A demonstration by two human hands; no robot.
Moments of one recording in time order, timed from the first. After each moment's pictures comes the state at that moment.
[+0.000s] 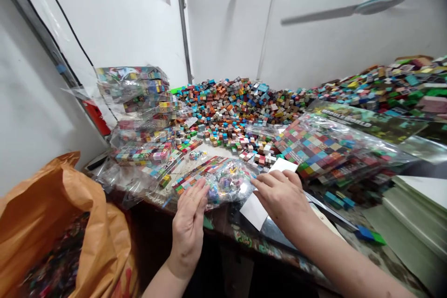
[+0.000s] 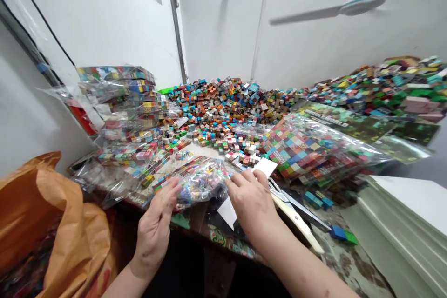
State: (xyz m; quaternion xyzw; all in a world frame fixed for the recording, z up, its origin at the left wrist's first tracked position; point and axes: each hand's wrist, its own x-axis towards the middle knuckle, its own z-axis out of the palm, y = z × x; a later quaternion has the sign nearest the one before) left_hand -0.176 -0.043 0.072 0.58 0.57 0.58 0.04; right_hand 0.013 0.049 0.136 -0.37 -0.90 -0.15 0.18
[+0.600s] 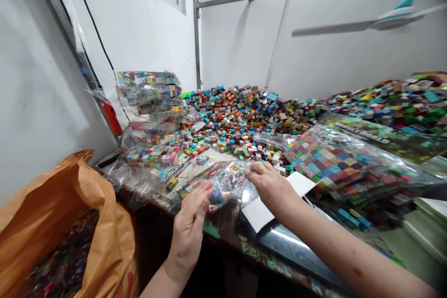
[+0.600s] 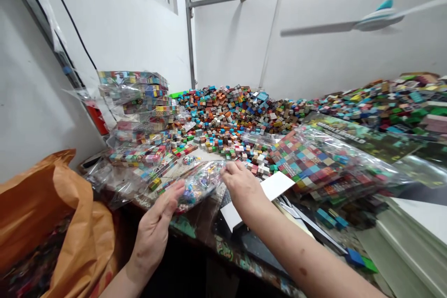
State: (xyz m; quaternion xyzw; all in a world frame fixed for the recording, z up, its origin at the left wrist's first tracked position) left_hand -0.192 -0.047 0.085 0.56 0.55 0.60 0.12; right_hand -0.025 0.087 0.144 -0.30 -0.93 -0.10 0.17
